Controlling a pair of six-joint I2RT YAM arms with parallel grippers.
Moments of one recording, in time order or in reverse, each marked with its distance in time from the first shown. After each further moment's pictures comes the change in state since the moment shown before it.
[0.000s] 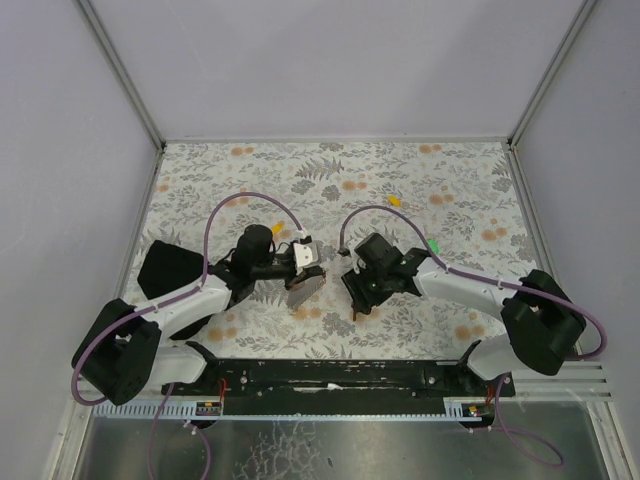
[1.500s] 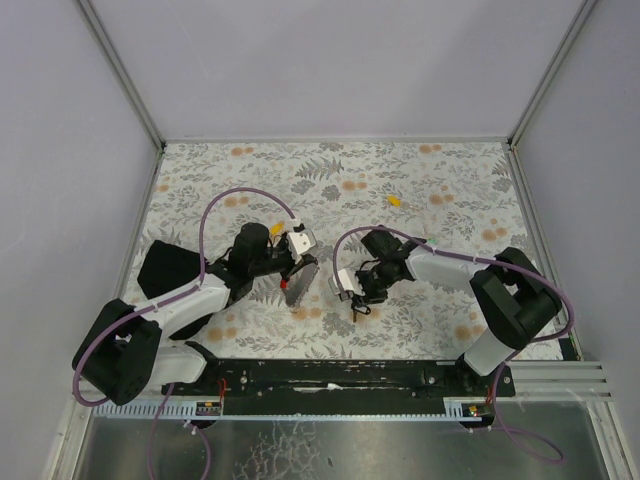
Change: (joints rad) left arm 0.029 0.000 -0.002 0.023 -0.197 -0.090; right arm -0.143 0.155 0.014 0.015 -0.514 -1.422
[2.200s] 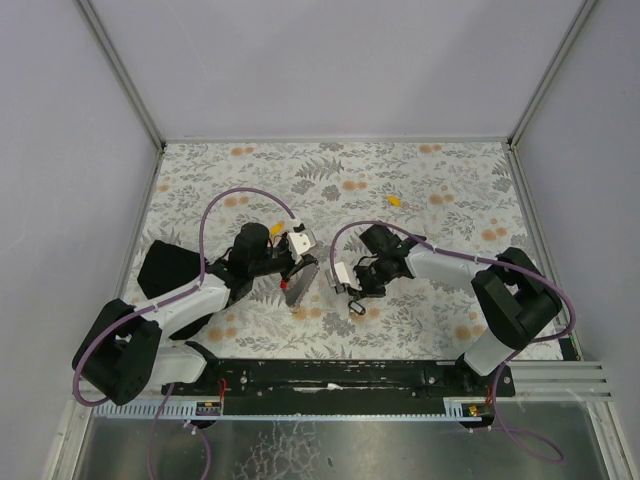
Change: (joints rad) left arm 0.000 0.000 0.000 0.000 0.008 0.000; right arm 0.003 0.008 0.038 -0.004 0.009 0.052
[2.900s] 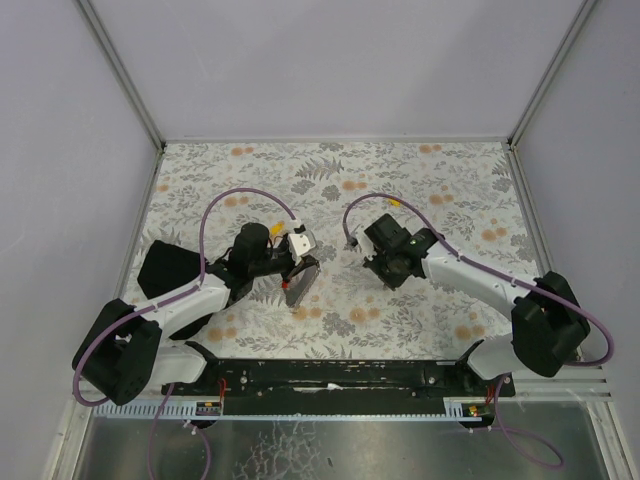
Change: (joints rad) left arm 0.000 0.000 0.000 0.000 0.037 0.000; right arm 0.036 -0.178 0.079 -0.203 0.638 0.944
